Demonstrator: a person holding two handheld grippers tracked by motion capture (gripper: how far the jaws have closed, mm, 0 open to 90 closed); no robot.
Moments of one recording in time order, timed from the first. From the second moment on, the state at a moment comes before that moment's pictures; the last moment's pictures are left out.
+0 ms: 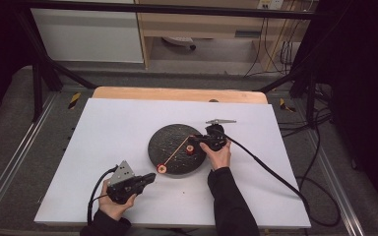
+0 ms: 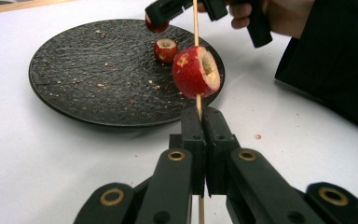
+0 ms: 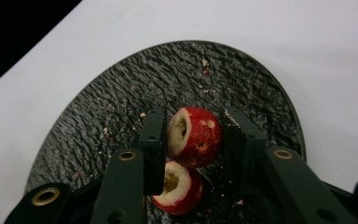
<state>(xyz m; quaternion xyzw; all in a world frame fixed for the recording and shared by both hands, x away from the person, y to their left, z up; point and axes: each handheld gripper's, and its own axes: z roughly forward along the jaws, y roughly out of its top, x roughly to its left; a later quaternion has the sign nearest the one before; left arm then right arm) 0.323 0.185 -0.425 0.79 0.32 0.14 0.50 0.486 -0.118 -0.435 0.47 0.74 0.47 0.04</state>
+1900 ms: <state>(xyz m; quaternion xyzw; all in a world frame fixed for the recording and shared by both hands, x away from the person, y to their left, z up) 0.321 0.174 -0.427 0.80 0.31 0.14 0.49 0.382 -0.099 -0.415 0.38 0.76 0.53 0.00</state>
